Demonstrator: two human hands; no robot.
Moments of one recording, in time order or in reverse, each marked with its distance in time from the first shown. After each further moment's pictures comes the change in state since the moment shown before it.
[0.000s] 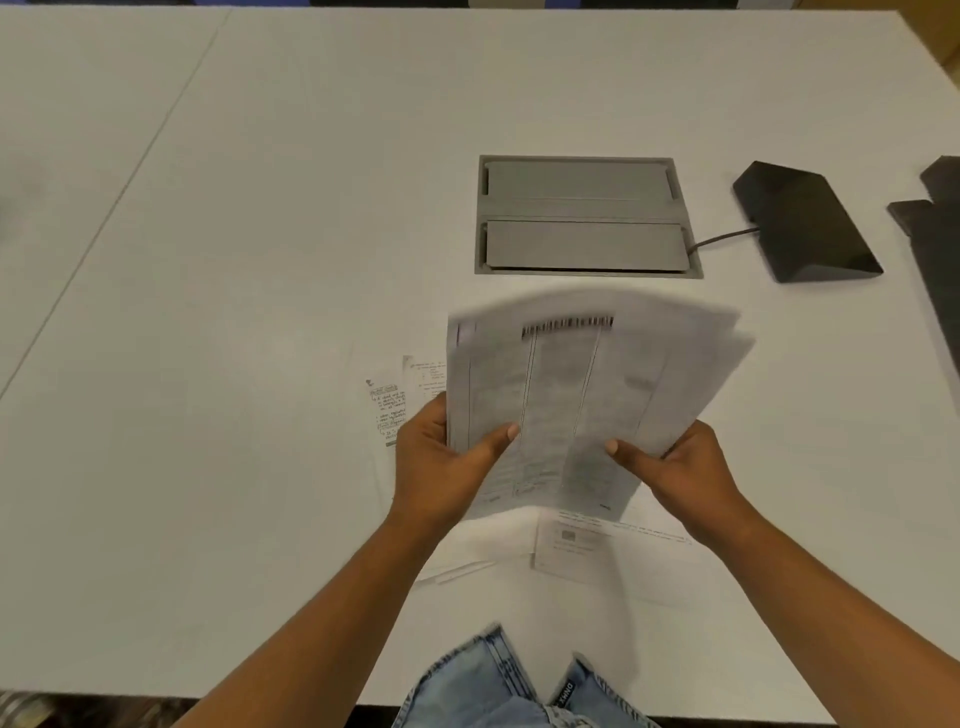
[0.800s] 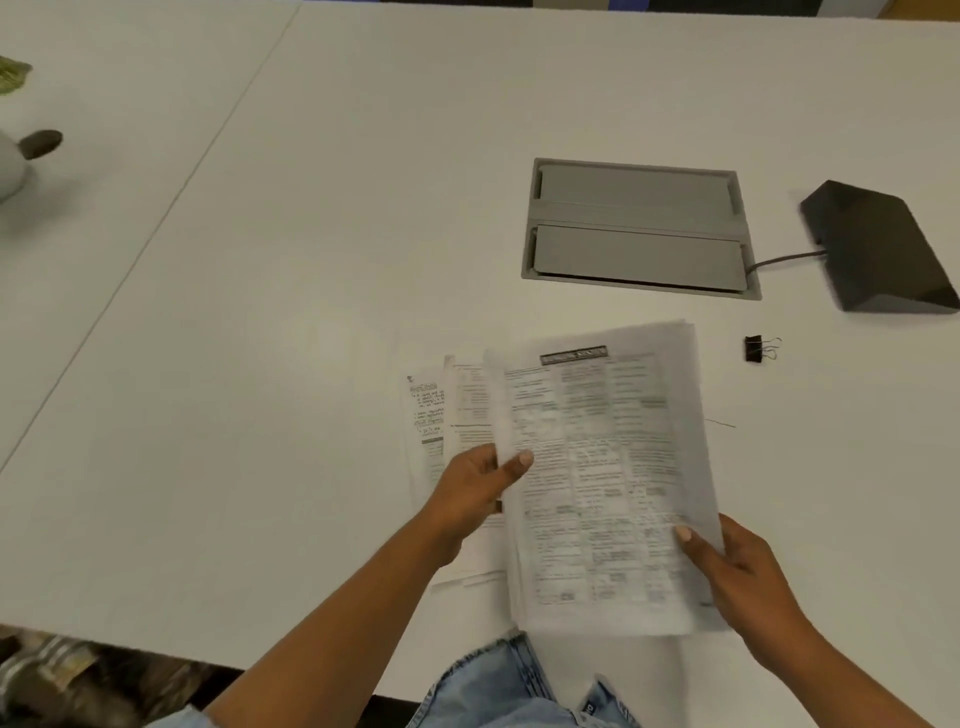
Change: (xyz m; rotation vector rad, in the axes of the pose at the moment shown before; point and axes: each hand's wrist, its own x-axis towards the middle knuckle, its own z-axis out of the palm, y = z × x) left_hand 0.004 -0.041 -0.020 -0.101 -0.257 -0.559; right_hand -0.048 0.052 -0.022 -0.086 0.017 0.249
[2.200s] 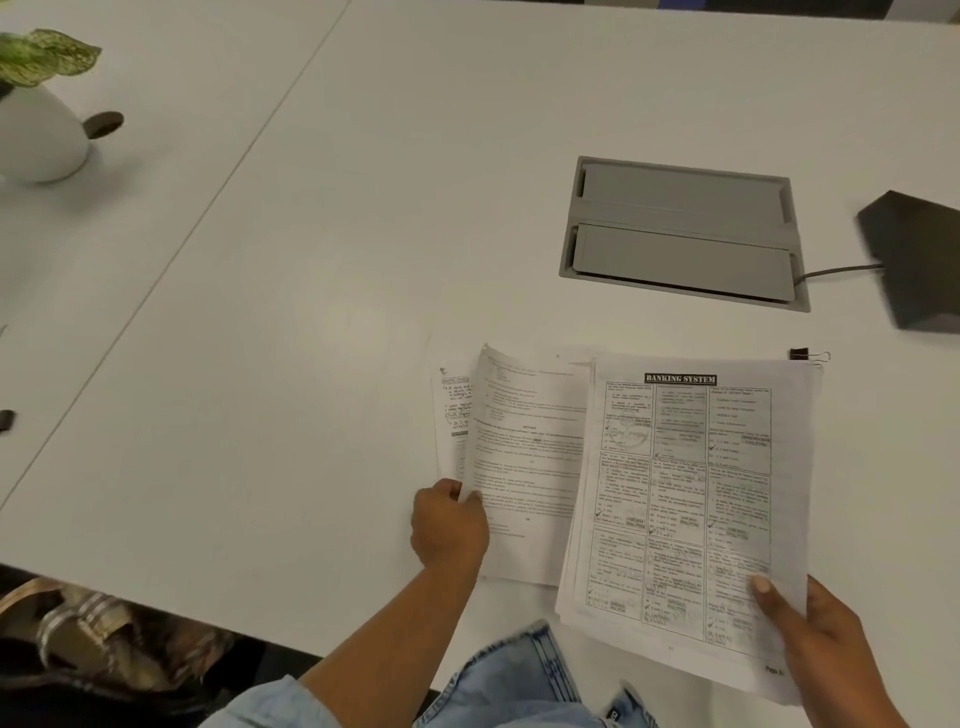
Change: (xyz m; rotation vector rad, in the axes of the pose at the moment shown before) left_hand 0.008 -0.077 -0.024 0.342 0.841 -0.190; right_hand -0.024 0.023 -0.016 -0.083 0.285 0.116
